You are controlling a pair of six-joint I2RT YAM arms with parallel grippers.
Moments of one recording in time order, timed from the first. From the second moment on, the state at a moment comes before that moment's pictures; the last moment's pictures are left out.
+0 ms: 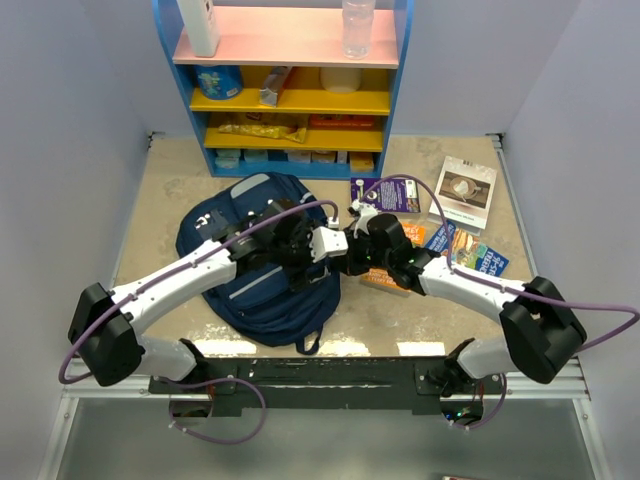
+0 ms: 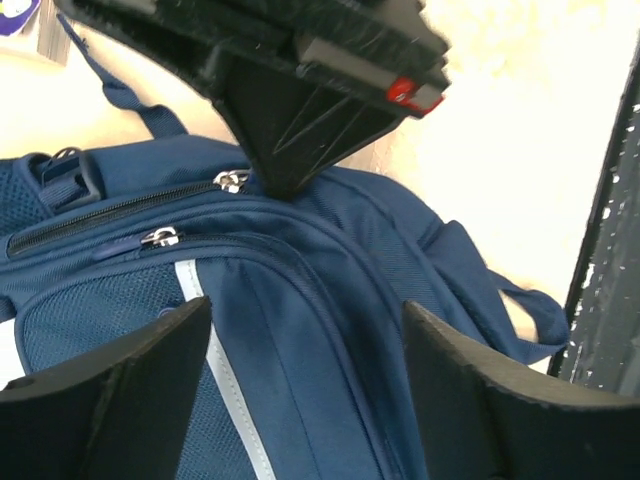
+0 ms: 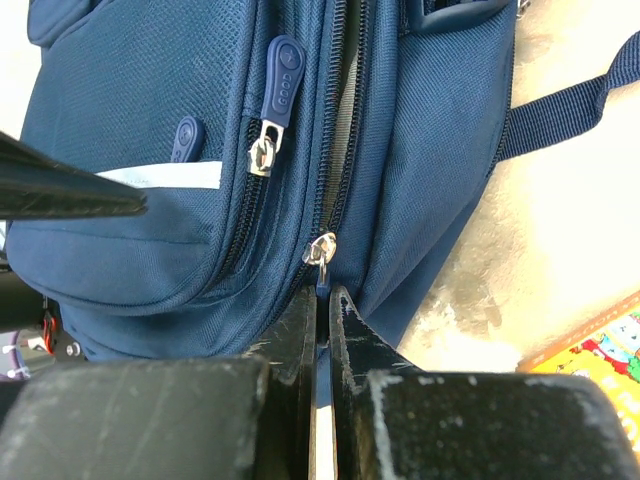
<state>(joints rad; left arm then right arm) -0.79 1.36 1.08 -0.56 0.31 0.48 0.69 1.38 0.74 0.05 -0.21 0.50</state>
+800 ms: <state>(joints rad) -0.85 1.45 1.04 -0.54 0.17 0.56 0.69 1.36 0.71 0.02 -0.20 0.50</state>
